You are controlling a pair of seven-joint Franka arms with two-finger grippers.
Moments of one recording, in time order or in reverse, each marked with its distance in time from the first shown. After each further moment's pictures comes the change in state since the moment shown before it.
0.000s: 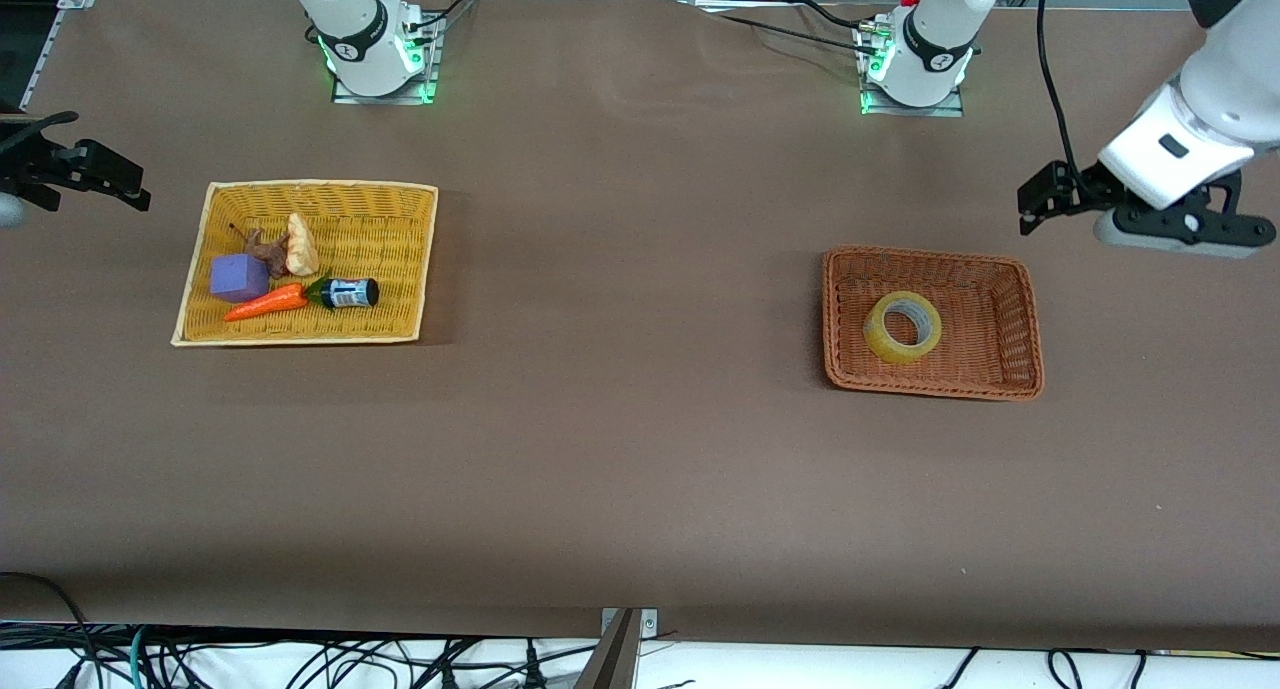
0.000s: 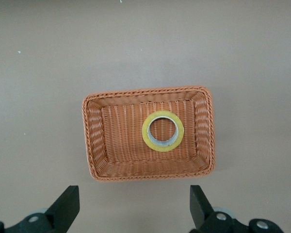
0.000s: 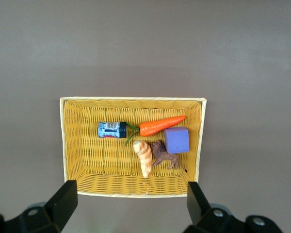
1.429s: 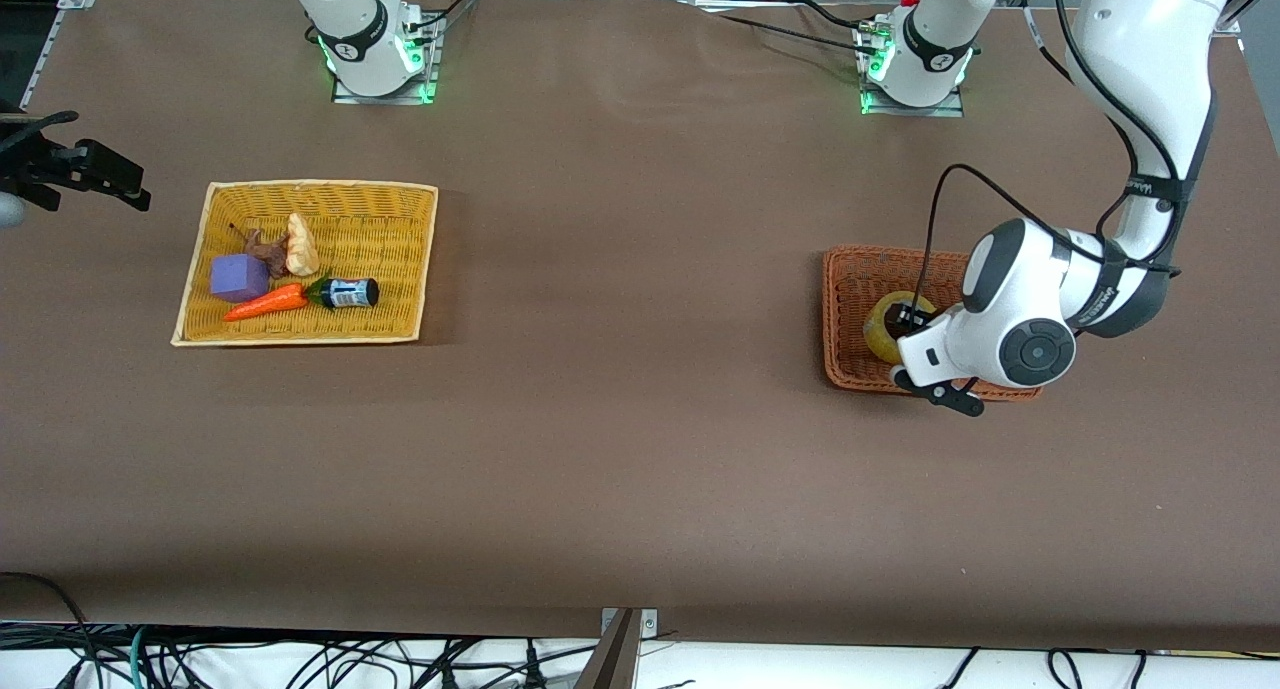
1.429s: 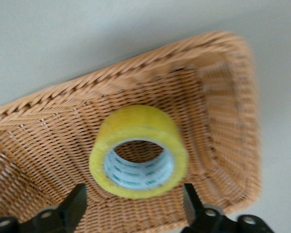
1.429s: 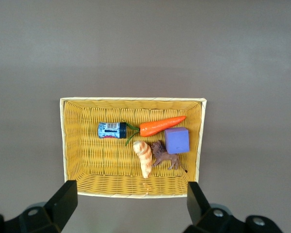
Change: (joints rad) left arm 0.151 0.600 -0.287 0.123 0.134 0.065 0.103; right arm 0.000 -0.002 0.000 -0.003 0.000 0.003 0.002
